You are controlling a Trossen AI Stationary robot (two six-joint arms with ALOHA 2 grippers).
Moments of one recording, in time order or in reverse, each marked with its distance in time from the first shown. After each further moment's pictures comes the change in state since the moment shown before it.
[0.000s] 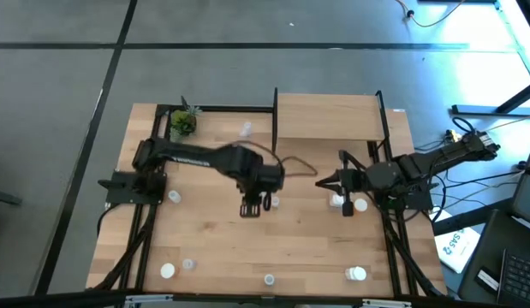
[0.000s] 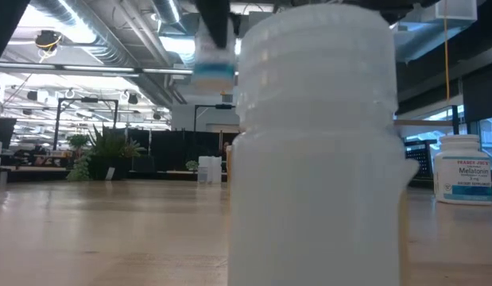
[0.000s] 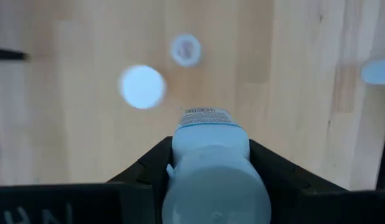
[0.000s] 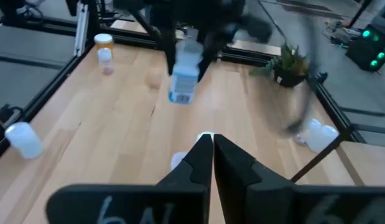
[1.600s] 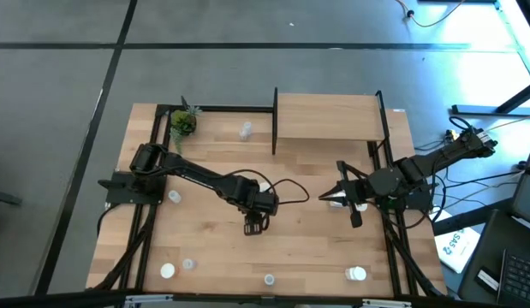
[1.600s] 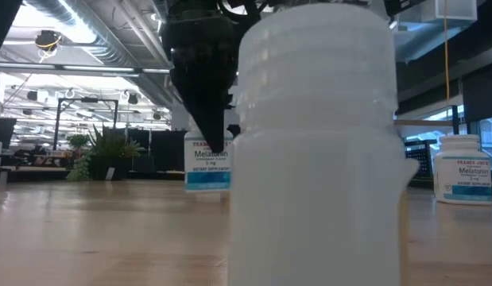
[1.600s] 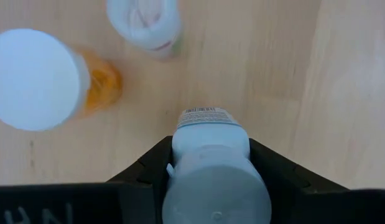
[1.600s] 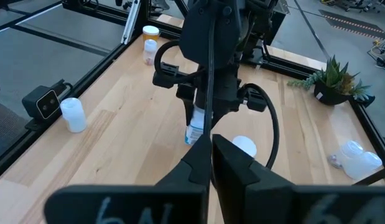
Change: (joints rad) left arm -0.075 -0.001 -0.465 0.519 -0.084 -0.170; right arm 0.067 0.001 0.000 -0.012 -0.095 -0.076
